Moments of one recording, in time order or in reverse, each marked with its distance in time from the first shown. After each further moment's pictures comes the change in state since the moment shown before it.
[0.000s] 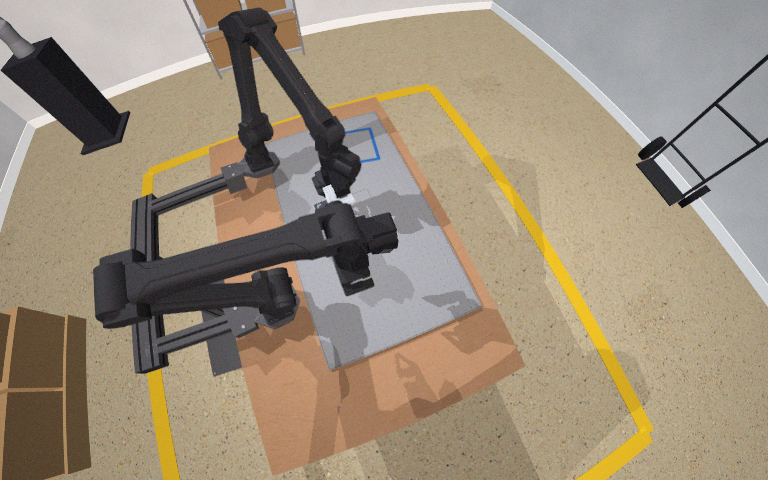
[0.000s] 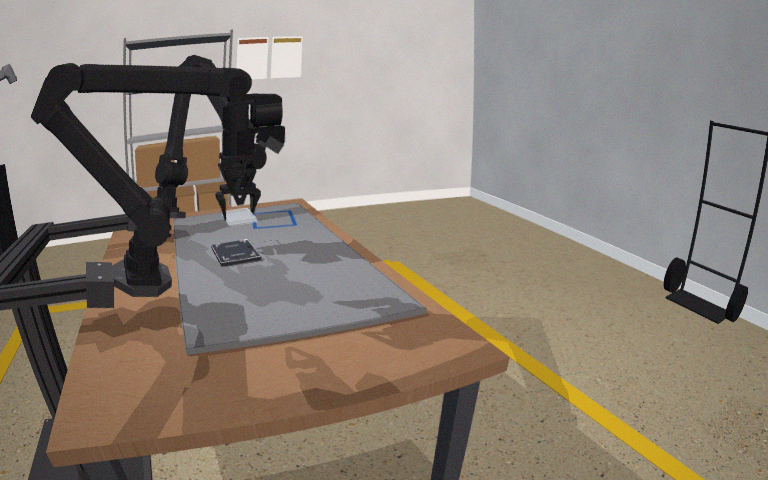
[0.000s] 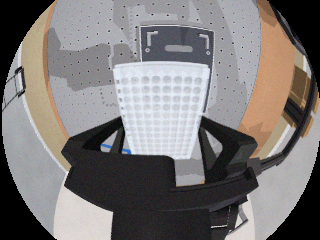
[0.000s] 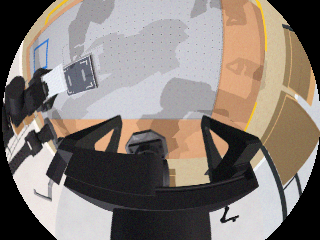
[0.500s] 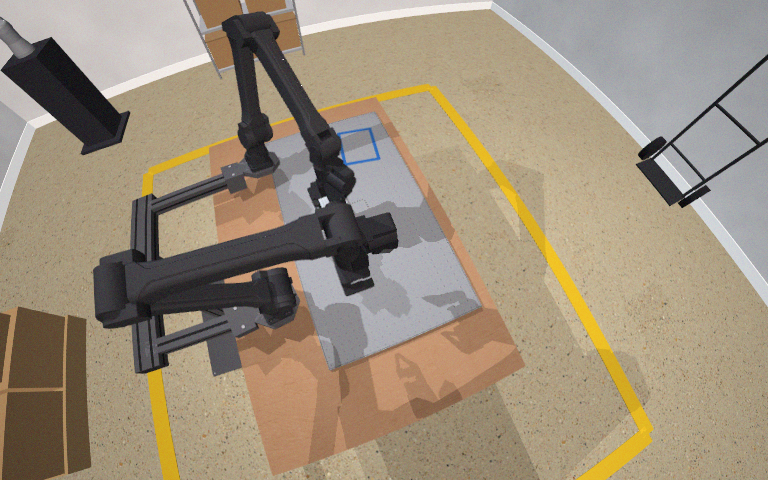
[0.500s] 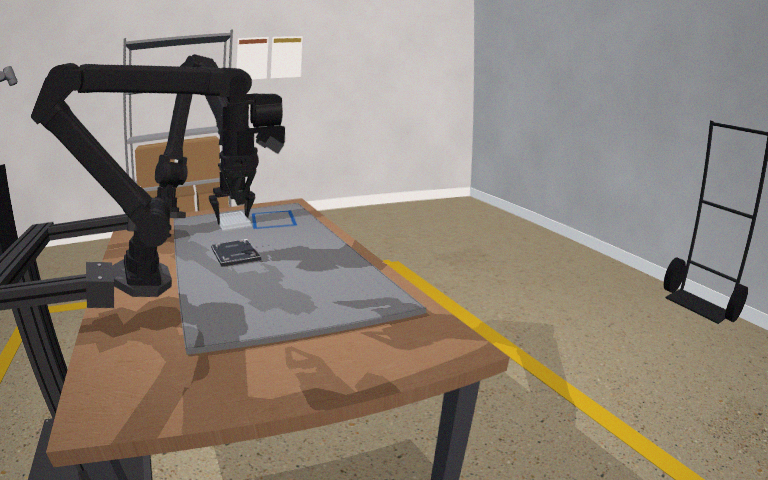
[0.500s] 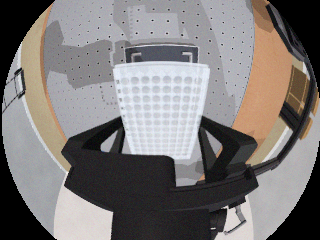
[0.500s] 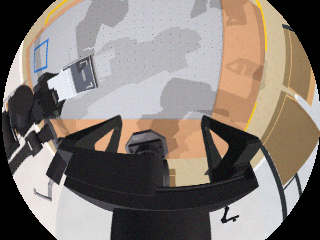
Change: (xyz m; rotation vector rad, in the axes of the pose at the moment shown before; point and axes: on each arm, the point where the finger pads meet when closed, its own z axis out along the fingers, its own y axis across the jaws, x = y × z) left arm -0.036 -0.026 -0.001 0.001 0.001 -0.002; right arm 0.000 0.000 0.000 0.000 0.000 0.000
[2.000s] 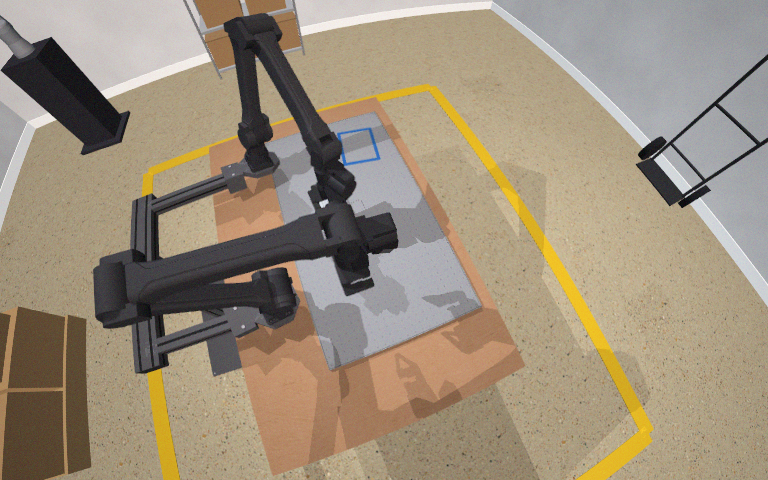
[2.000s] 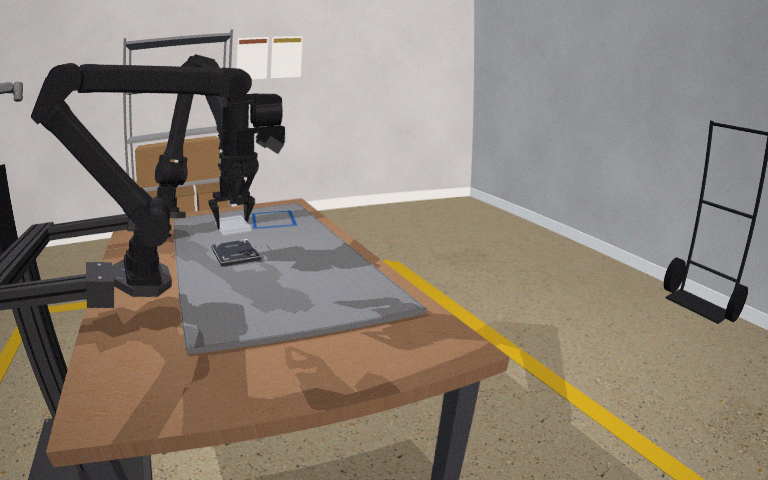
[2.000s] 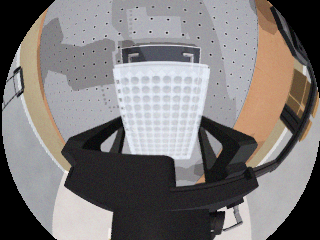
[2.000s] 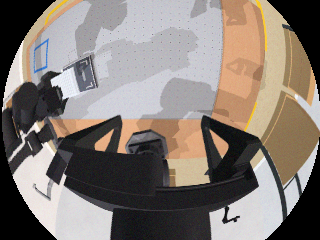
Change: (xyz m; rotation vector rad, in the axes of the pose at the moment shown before) left arm -0.001 -0.002 0.012 0.005 0.009 -0.016; right arm 0.000 0.000 0.000 0.000 0.000 0.000
